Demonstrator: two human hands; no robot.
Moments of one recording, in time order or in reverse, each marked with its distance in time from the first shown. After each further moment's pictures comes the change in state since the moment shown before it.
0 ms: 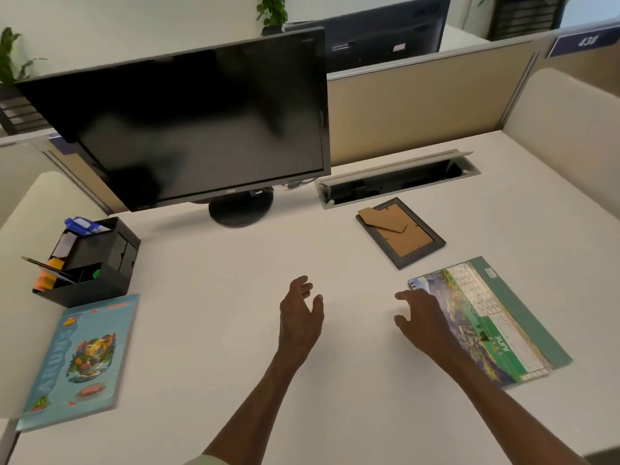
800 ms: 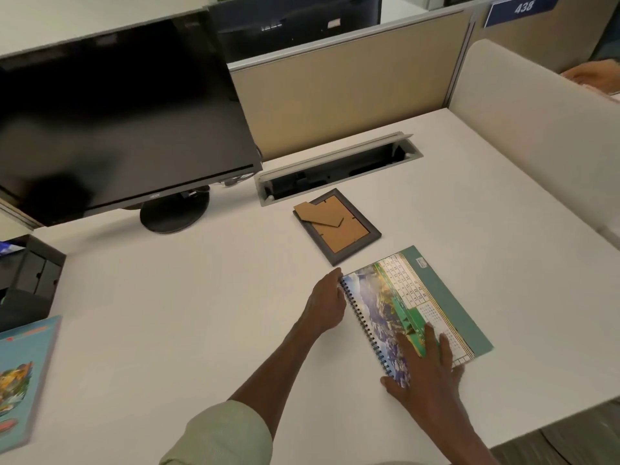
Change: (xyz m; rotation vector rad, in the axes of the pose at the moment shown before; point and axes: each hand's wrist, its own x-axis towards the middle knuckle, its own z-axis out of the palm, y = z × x) left_hand 0.012 0.074 0.172 0.294 -0.536 0.066; right_hand -0.088 0.129 -0.017 -0.231 -0.026 0.187
